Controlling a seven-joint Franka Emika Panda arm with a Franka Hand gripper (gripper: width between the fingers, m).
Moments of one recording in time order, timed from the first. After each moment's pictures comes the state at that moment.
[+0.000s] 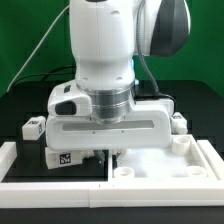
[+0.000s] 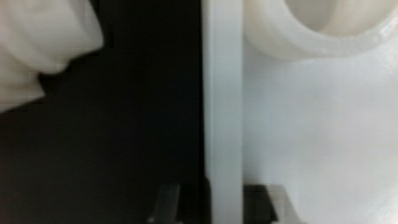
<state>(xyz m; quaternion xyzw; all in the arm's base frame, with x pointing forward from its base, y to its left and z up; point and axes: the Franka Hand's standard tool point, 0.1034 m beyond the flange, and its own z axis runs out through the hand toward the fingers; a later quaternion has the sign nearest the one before) 0.582 -0.030 0.008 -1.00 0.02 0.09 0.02</state>
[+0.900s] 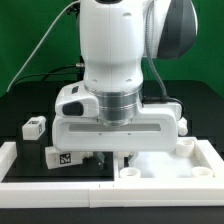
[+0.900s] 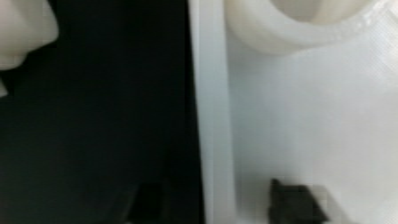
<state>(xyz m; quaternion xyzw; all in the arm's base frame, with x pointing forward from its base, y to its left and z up) 0.584 -0.020 0.006 -1.00 0.04 0.08 0.01</state>
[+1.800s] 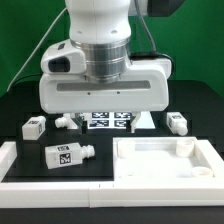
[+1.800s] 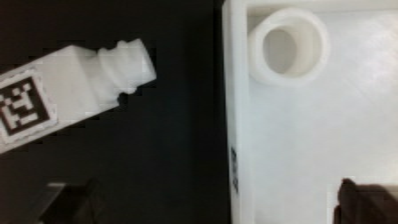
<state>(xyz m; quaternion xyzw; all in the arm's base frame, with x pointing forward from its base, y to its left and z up) 0.570 -0.036 0.069 -1.00 0.03 0.09 0.02</state>
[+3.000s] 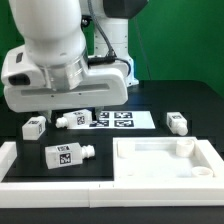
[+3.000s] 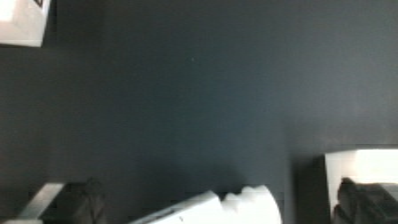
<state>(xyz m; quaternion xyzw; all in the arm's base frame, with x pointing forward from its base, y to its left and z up) 0.514 -0.097 0.070 -0.96 0.01 0.26 0.04</state>
